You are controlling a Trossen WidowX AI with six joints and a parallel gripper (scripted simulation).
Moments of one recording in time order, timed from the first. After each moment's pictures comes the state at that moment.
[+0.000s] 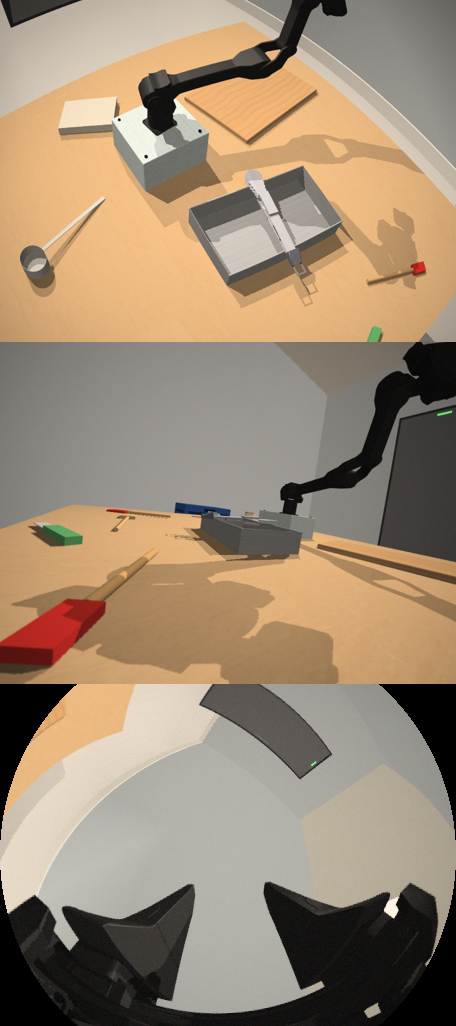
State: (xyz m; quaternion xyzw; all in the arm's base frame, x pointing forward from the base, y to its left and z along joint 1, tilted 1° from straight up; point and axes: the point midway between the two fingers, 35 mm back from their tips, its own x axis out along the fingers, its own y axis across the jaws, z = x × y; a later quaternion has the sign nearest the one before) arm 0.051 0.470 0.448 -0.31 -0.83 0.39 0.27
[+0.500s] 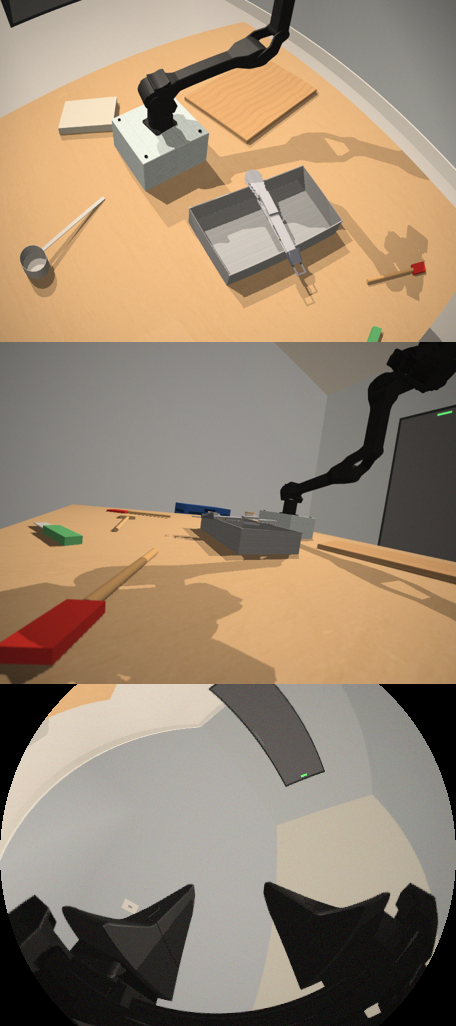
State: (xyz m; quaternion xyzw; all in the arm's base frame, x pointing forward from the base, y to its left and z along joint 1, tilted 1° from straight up) arm 0.004 0.422 0.519 -0.29 -0.88 0.26 0.29
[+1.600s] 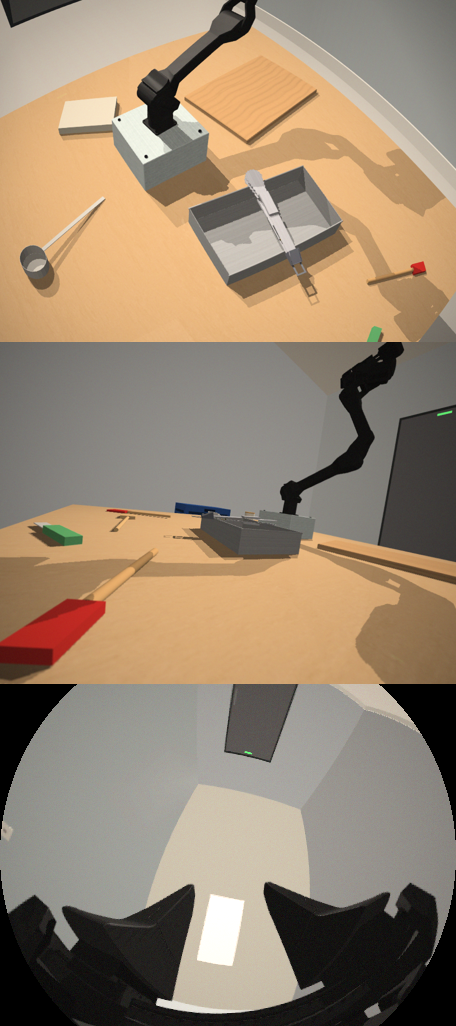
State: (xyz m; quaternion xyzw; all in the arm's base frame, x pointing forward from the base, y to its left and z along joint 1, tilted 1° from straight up) arm -0.089 0.194 0.665 -0.13 -0.89 -0.11 0.42
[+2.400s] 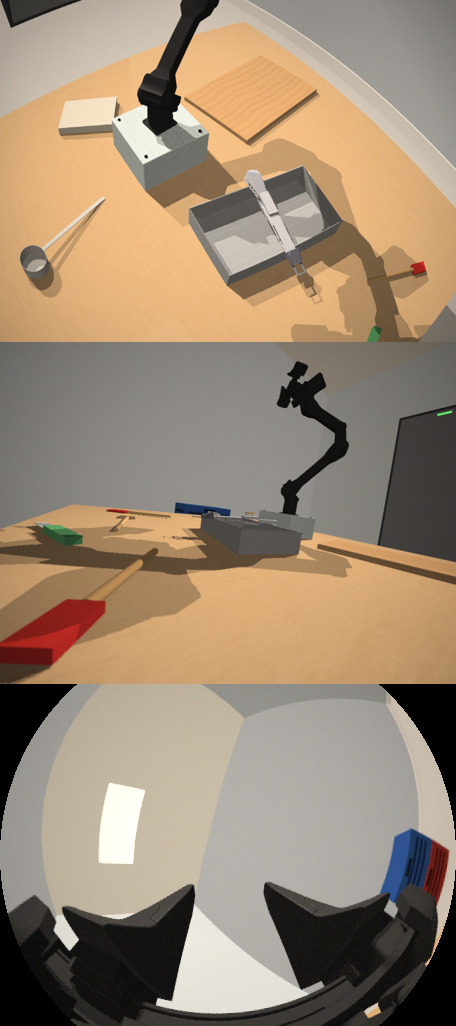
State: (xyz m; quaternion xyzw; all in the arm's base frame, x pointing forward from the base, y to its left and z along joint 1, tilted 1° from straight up) arm -0.008 -0.132 0.670 0.11 -0.65 -0.38 0.65
